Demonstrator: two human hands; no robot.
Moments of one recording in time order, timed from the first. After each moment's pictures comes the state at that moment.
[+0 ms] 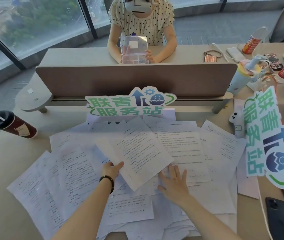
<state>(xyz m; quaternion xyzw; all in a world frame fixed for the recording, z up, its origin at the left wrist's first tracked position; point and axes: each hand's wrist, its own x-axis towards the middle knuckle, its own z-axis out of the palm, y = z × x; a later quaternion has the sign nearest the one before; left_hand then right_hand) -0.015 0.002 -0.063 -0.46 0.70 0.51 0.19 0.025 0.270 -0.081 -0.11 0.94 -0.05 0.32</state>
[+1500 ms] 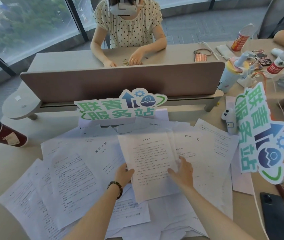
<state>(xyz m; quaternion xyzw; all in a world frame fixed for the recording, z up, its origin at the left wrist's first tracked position) -0.019 0.064 -0.062 -0.29 0.76 0.50 0.29 -0.008 0.307 -0.076 0.25 0.85 -0.41 0.19</state>
